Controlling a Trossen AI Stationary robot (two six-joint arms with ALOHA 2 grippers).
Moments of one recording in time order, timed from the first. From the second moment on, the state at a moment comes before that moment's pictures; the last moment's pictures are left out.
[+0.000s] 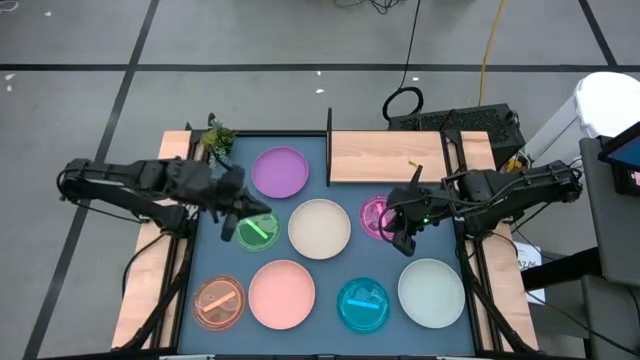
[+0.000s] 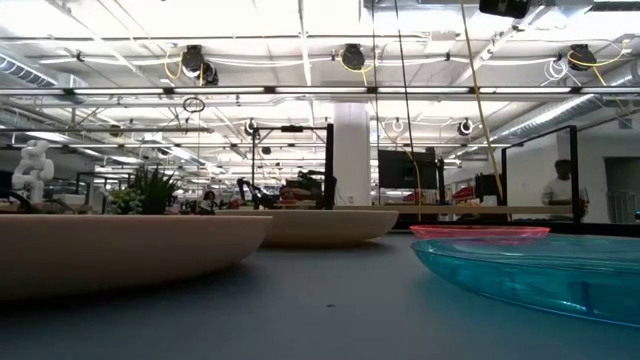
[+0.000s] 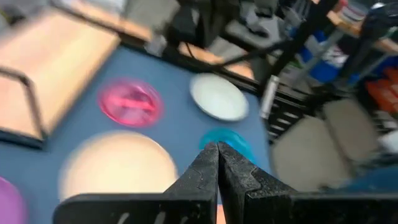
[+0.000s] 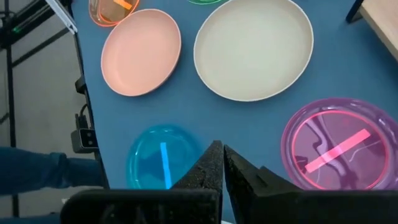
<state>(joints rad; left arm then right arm) -0.15 0.99 1.13 -0.56 0.01 -0.46 0.21 1.21 1.30 -1.01 0.02 0.70</state>
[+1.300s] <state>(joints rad) -0.31 1.31 1.11 -0.39 -0.13 -0.85 0.42 1.18 0.85 -0.90 -0.19 0.35</state>
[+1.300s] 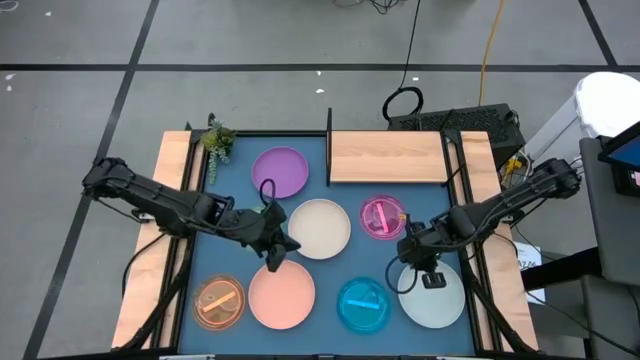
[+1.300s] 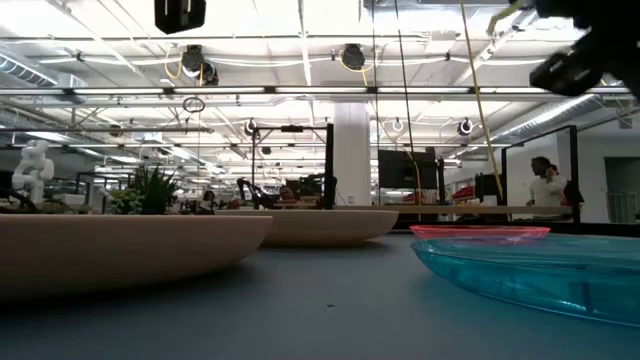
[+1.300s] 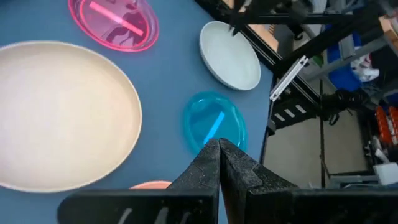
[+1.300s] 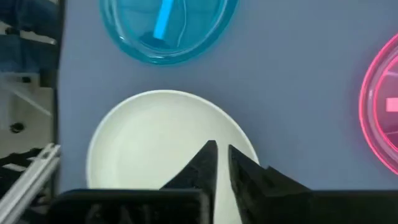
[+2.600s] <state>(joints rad) -0.28 1.30 1.11 -0.26 -0.04 -0.68 0.42 1.18 0.54 -0.71 -0.15 0.27</state>
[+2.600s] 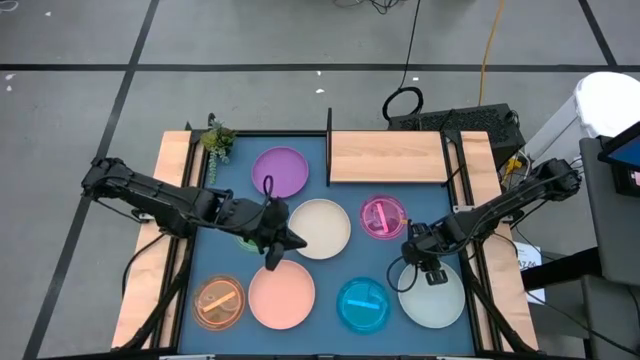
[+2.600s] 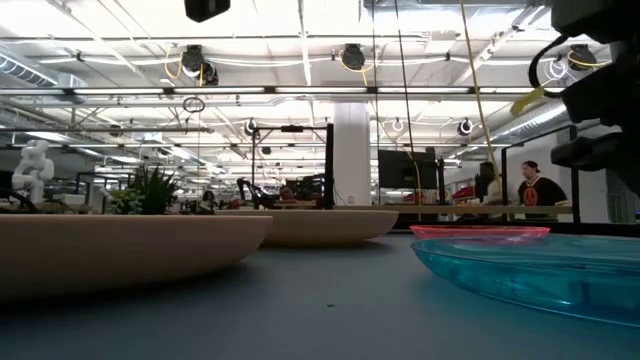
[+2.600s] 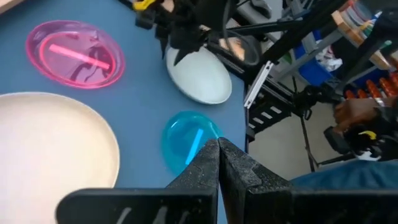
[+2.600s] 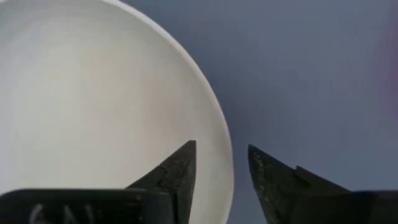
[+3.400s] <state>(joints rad) -0.25 1.30 1.11 -0.21 -0.06 -0.64 0.42 1.18 0.51 -0.68 -0.19 0.31</state>
